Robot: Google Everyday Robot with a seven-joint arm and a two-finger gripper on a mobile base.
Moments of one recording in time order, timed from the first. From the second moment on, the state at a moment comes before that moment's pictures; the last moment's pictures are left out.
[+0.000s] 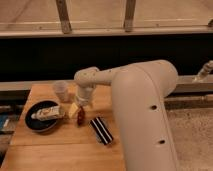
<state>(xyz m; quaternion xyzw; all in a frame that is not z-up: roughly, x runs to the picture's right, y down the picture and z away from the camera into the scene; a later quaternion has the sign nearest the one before) -0.143 0.143 0.842 -0.43 0.07 0.42 0.80</state>
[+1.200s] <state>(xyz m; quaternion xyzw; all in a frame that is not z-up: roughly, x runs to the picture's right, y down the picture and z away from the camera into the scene) -0.163 0.181 0.860 -0.42 0.14 0.40 0.80</state>
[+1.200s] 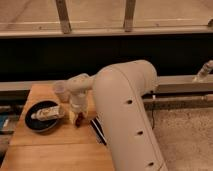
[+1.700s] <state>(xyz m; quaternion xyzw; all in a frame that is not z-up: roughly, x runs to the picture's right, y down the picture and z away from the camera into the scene) -0.165 0.175 0.863 -0.37 0.17 0.42 0.81</state>
